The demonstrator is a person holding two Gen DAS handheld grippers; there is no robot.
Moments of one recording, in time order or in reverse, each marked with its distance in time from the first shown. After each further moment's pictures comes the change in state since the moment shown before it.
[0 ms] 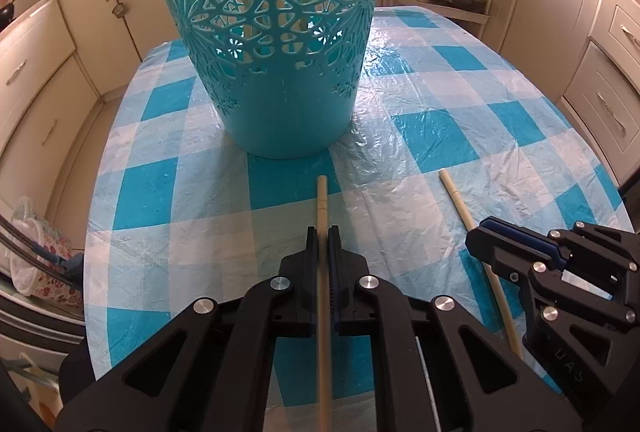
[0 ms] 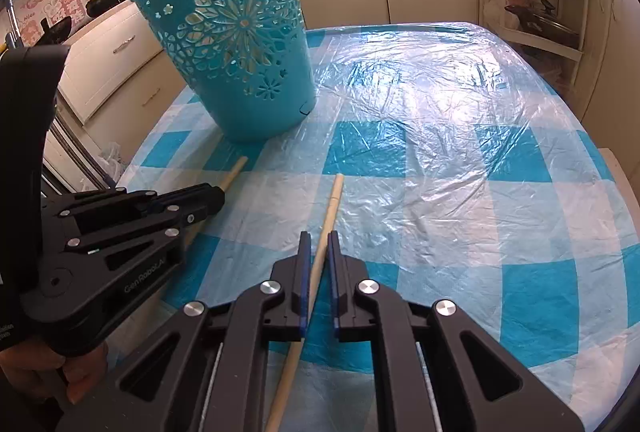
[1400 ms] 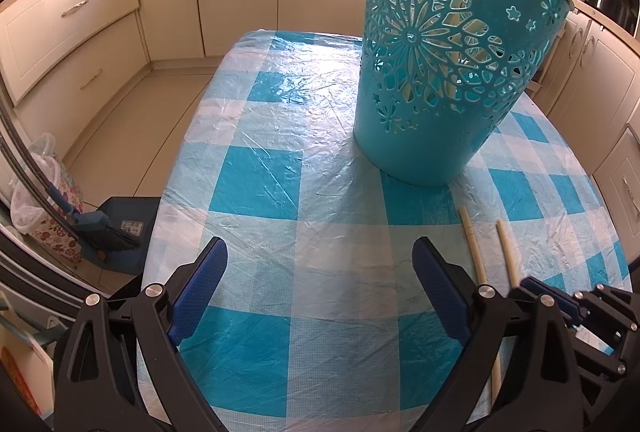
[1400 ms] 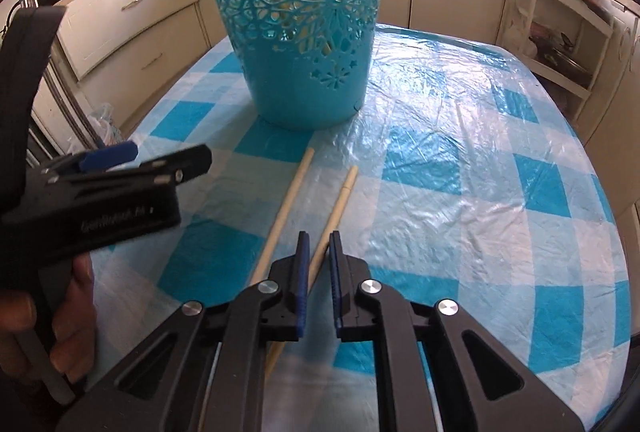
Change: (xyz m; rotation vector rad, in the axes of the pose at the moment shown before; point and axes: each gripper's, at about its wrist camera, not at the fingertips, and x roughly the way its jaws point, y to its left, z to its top) left arm -0.008 0.083 -0.015 -0.256 -0.093 0.069; right arm 0.009 0.047 -0.008 -0.140 0.054 -0.087
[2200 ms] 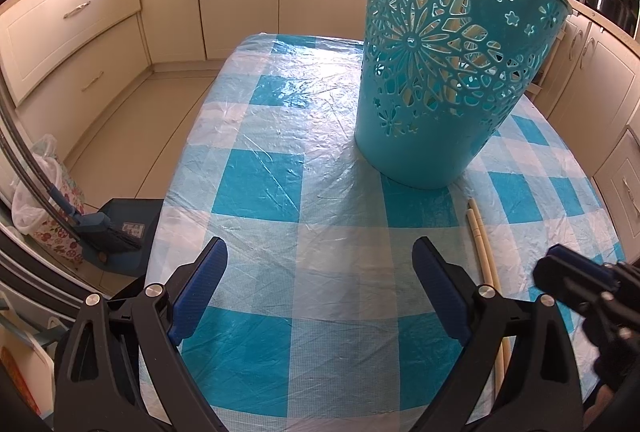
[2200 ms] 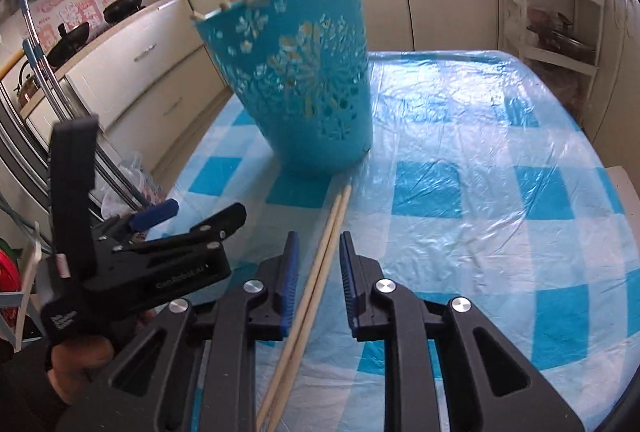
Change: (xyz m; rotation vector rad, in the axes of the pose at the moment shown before) left arm -0.003 -0.001 0.001 -0.005 -0.011 0.004; right arm -0.015 -0.009 0.035 0.109 -0.070 0.116
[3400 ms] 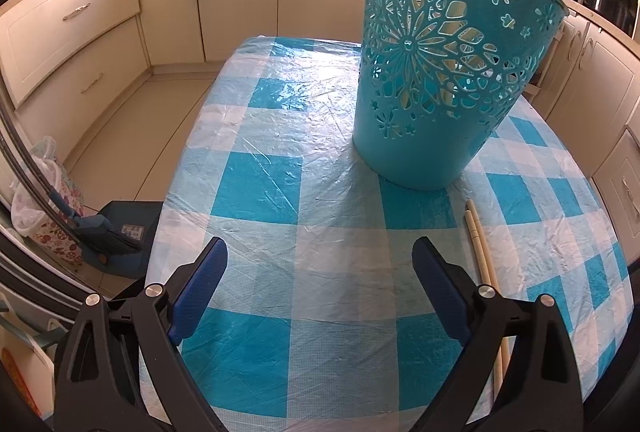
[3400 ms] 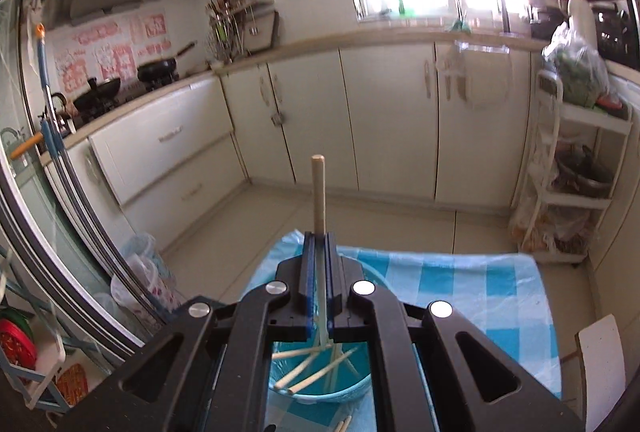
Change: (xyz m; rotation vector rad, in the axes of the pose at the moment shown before) left arm -0.002 0.000 0.000 0.003 -0.009 -0.005; right arm -0.049 0.014 0.164 -0.126 -0.284 0.054
